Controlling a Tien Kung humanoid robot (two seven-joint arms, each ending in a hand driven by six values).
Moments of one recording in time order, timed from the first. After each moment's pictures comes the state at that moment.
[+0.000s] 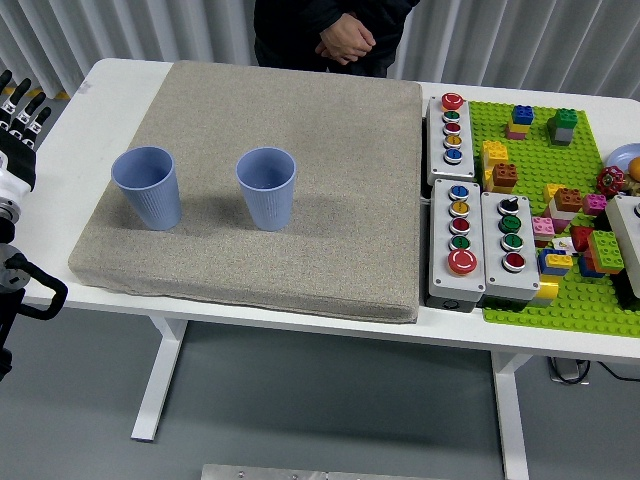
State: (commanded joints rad) left arm -0.33 0.35 -1.44 -1.11 0.48 0.09 -0.27; right arm 0.16 -0.09 1.18 0.18 -0.78 -0.12 -0.24
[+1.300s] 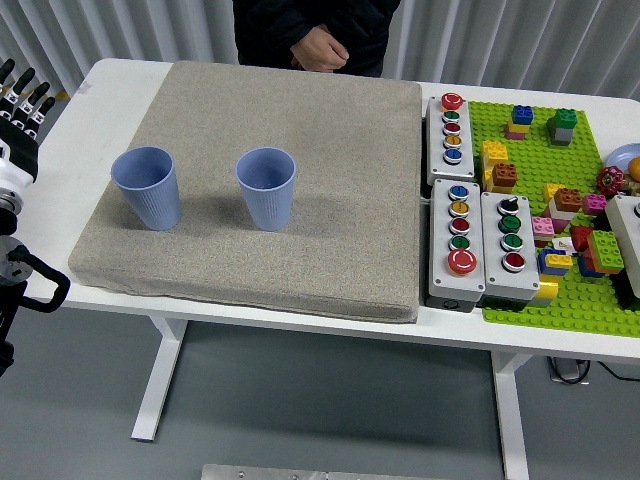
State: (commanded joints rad) left arm -0.35 0.36 -1.43 -1.12 0.49 0.10 -0.26; right arm 0.16 -0.10 1.19 0.18 -0.76 -0.11 -0.24
